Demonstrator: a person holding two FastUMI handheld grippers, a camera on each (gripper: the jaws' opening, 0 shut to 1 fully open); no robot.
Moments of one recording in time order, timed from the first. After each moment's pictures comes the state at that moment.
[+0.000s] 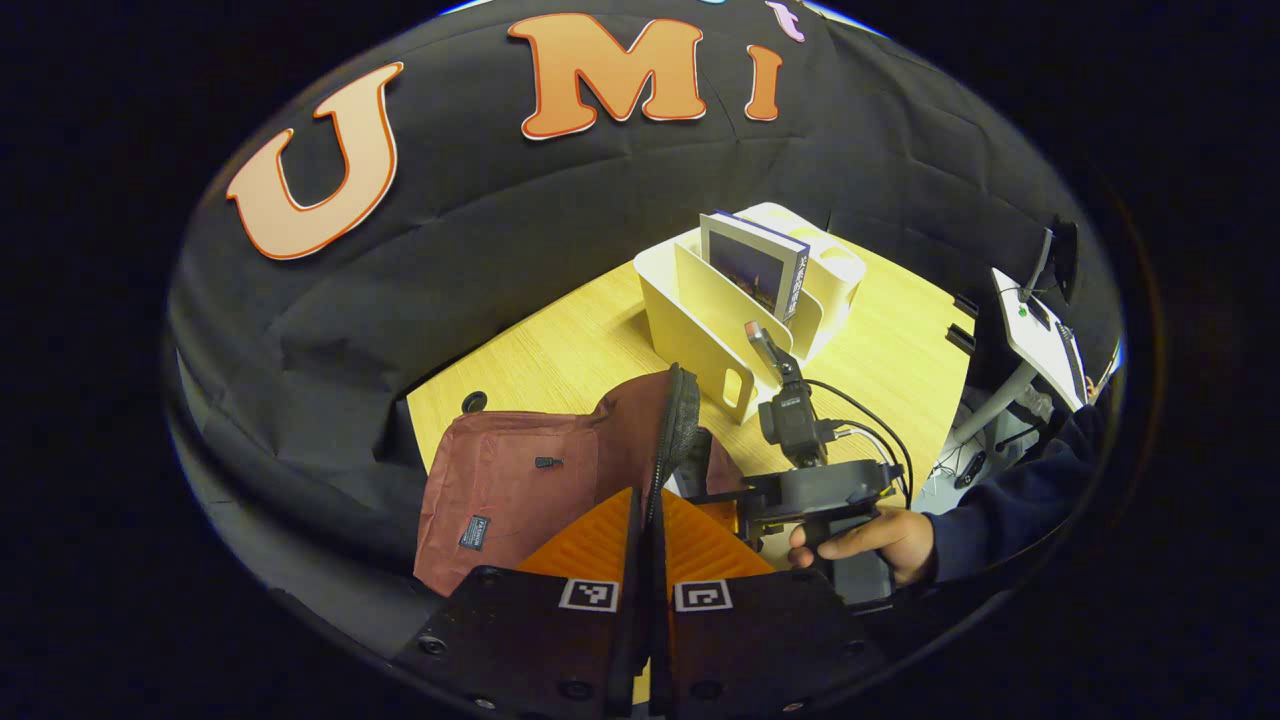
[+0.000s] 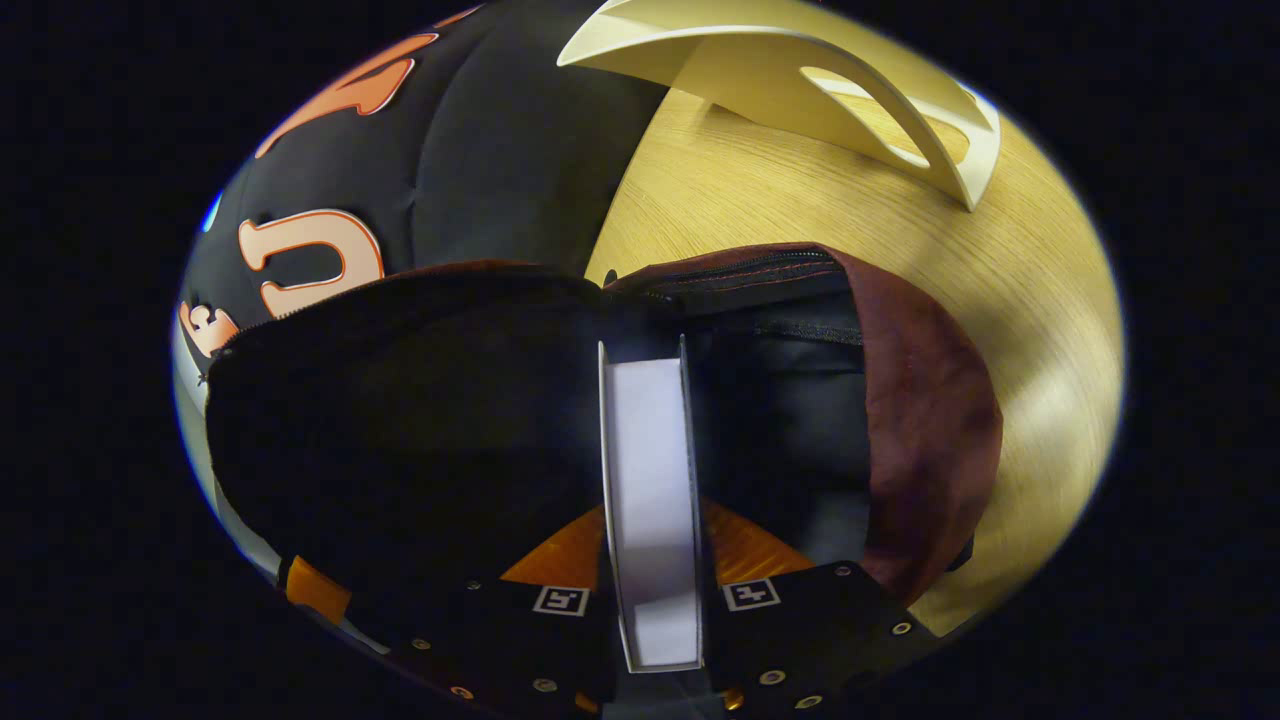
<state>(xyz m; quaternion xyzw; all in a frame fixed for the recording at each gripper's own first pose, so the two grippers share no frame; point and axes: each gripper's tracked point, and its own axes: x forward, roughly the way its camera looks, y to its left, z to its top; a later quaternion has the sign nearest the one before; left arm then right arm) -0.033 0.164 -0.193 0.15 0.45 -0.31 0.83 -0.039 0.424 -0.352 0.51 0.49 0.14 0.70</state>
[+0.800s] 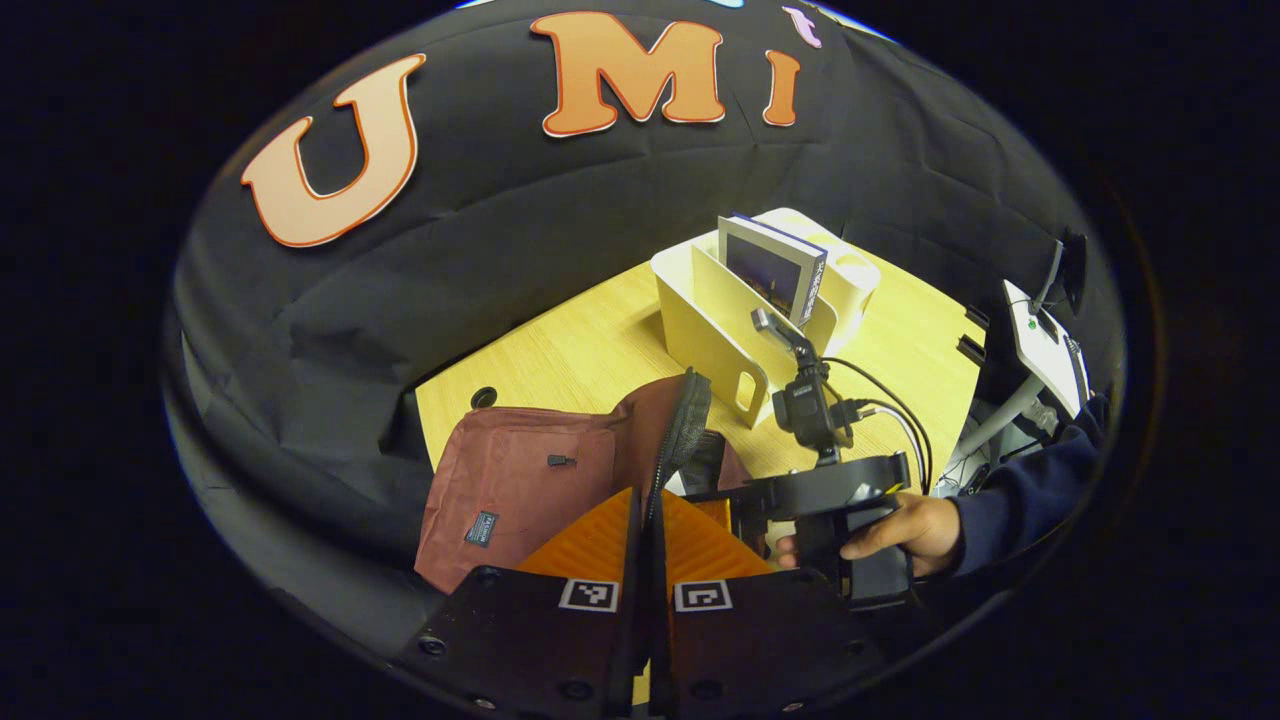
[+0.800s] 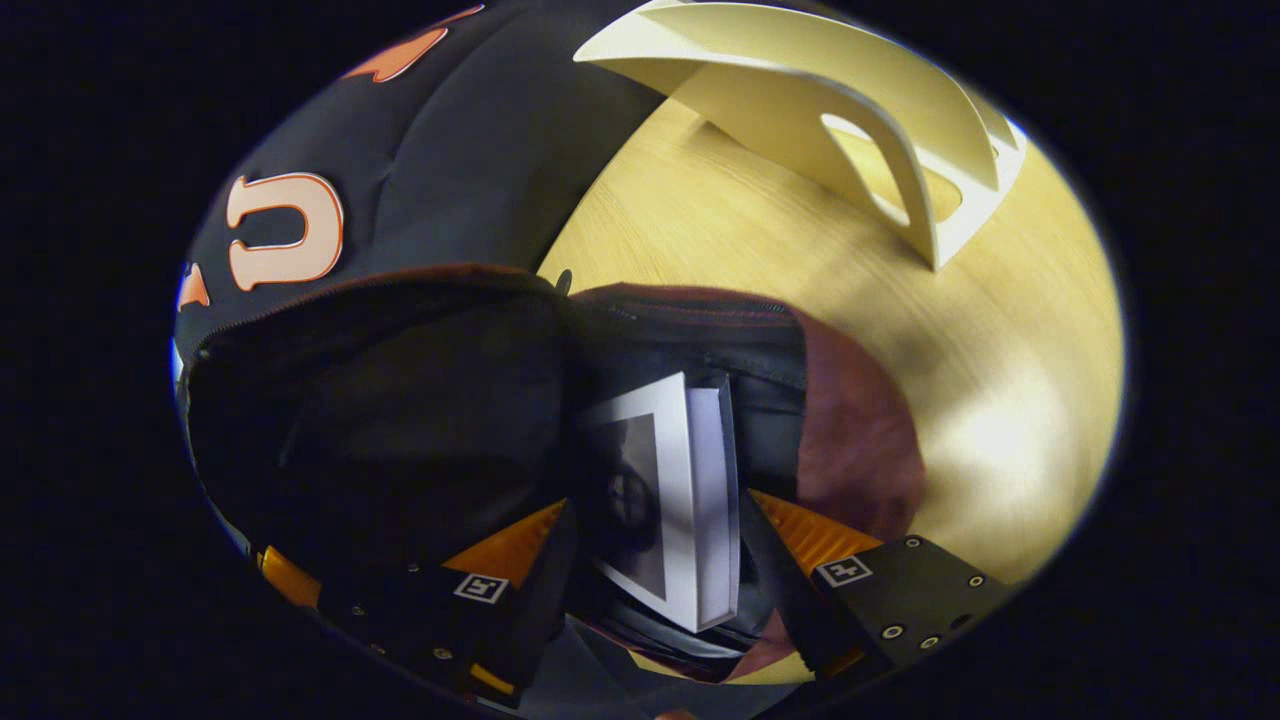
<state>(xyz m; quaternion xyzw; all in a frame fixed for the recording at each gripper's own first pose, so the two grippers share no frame) -0.025 0.169 -0.202 0.14 0.45 -0.29 0.84 -0.032 0.382 -0.367 0.42 0.52 0.09 0.74</state>
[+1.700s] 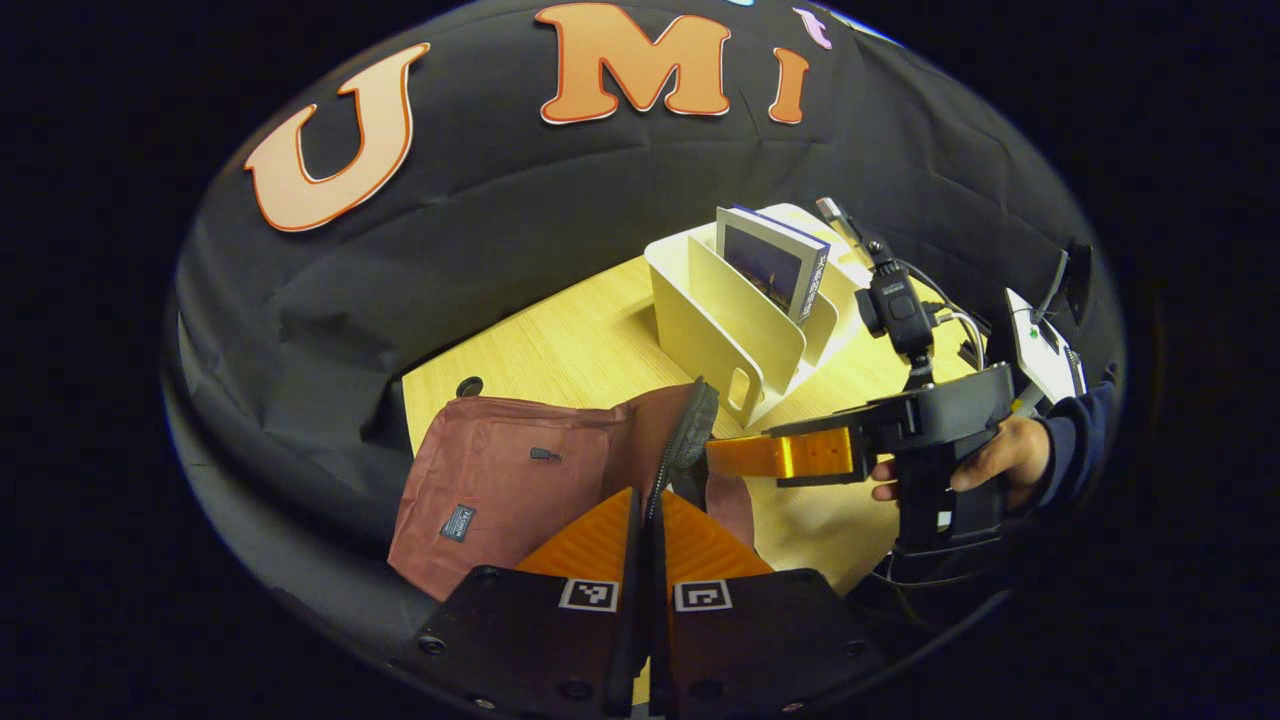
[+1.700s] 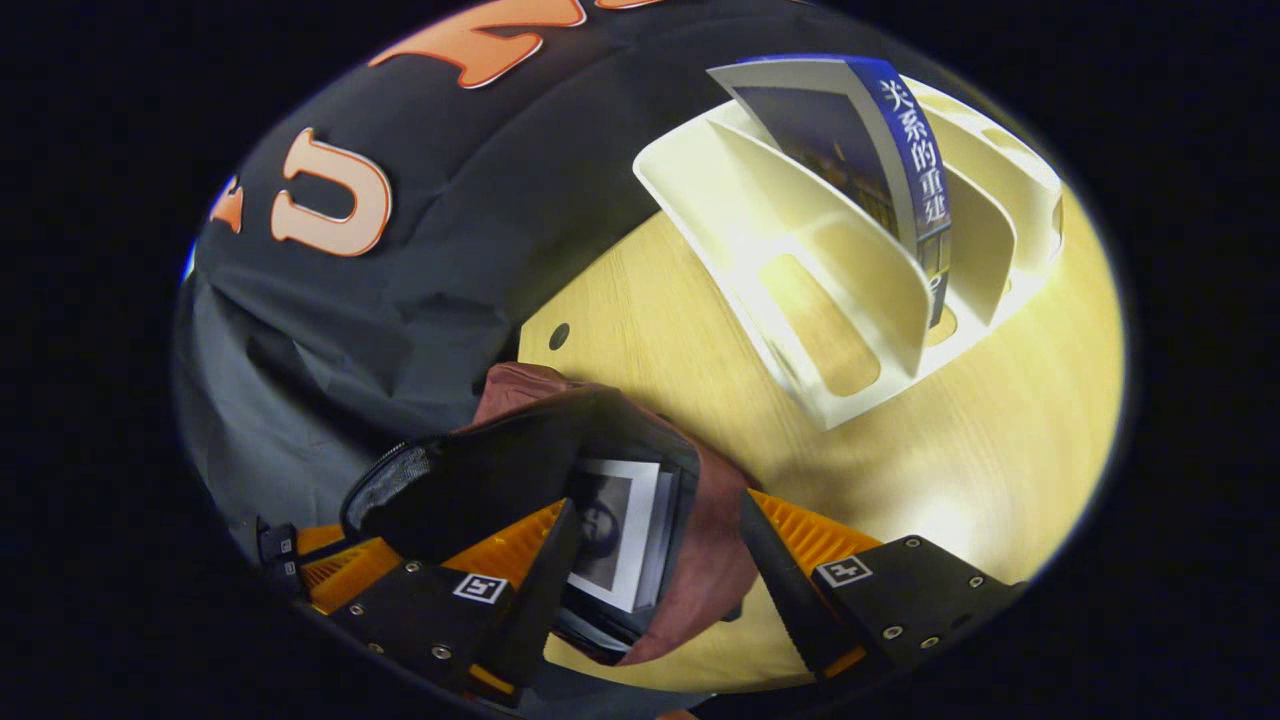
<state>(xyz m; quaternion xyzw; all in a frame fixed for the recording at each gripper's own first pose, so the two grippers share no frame) -0.030 0.155 -0.221 0.12 0.45 -0.29 0.84 -0.023 0.286 -0.326 0.28 0.49 0.09 0.82</state>
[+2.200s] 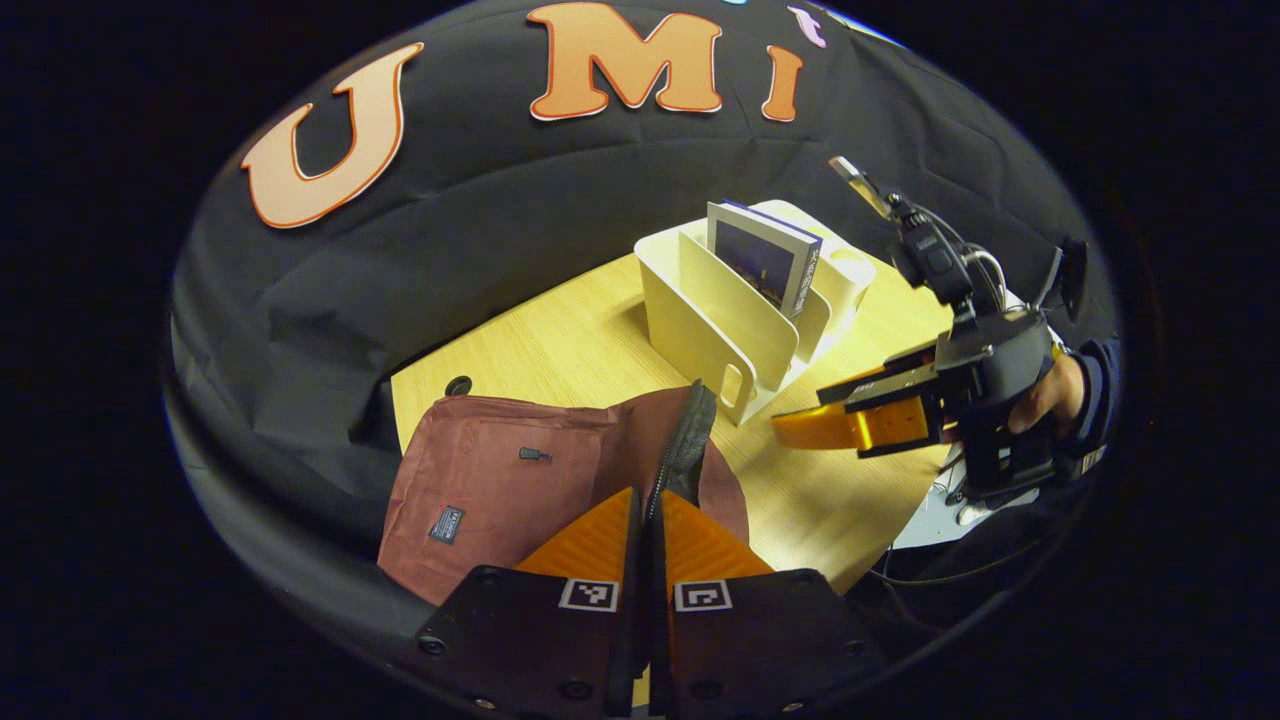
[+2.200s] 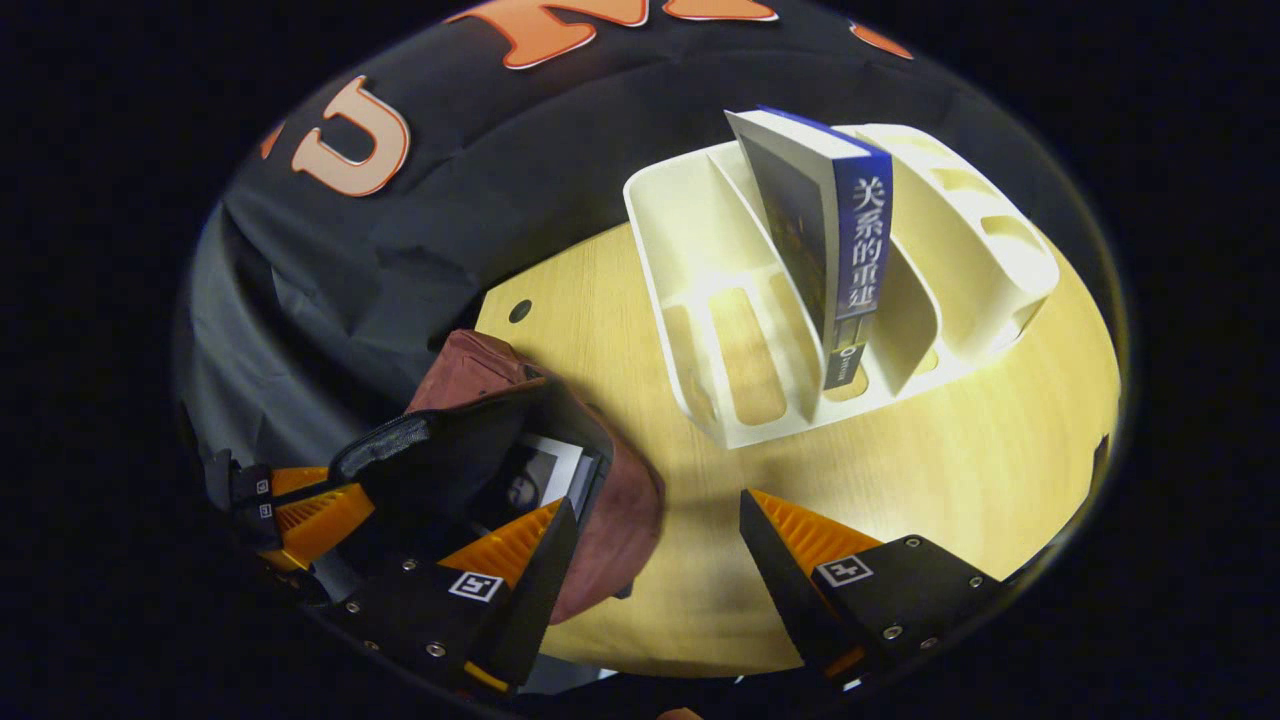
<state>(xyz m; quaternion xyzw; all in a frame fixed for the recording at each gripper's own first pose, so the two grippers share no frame) -0.034 0.149 -0.229 0.12 0.45 -0.30 0.83 -0.035 0.219 -0.306 0.14 0.51 0.09 0.84</state>
